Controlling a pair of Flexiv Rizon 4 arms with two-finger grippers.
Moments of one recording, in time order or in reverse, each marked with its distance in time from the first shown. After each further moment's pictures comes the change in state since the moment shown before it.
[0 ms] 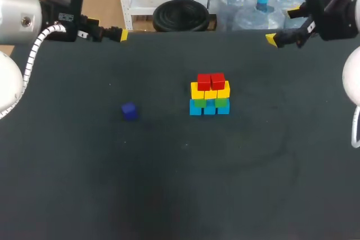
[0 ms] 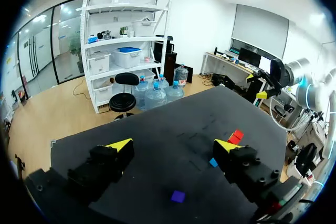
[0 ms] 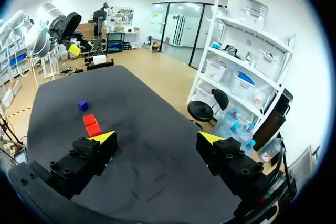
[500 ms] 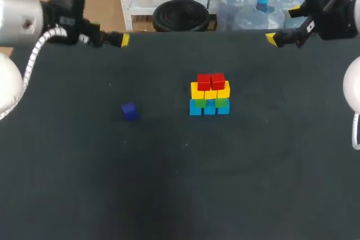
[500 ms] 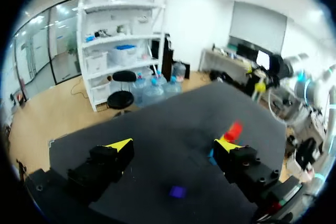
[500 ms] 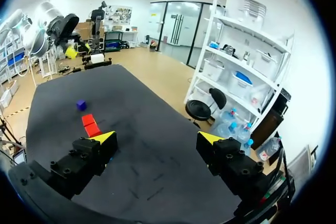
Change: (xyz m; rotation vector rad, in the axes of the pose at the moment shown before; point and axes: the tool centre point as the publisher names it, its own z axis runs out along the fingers) left arm 0.026 -0.005 0.006 0.029 0.067 0.050; right arm -0.001 0.000 -0.002 0.021 0.008 0.000
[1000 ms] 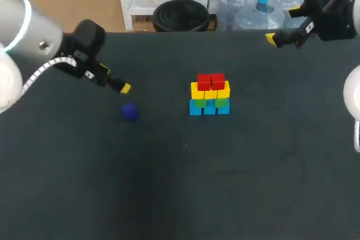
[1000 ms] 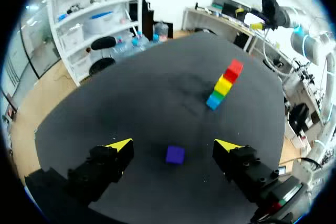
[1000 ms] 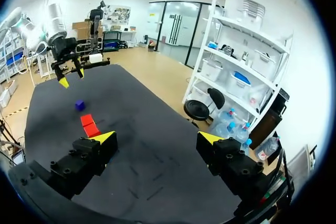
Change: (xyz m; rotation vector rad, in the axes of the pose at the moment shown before) left arm 0.095 -0.008 0.040 0.122 0.331 0.101; right arm 0.000 0.000 0.000 0.015 0.001 0.000
